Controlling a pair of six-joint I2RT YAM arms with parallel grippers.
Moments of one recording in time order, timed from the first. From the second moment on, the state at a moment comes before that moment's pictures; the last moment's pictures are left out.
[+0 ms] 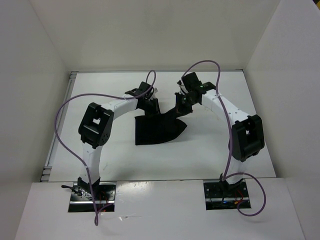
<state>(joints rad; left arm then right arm) -0.47 2.13 1.59 -0.47 0.41 -0.64 0.42 1.75 1.49 -0.82 -0.32 0.41</state>
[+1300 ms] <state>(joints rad) -0.59 2.13 1.41 -0.34 0.58 -0.71 0.24 1.75 1.29 -0.69 -0.54 0.43</state>
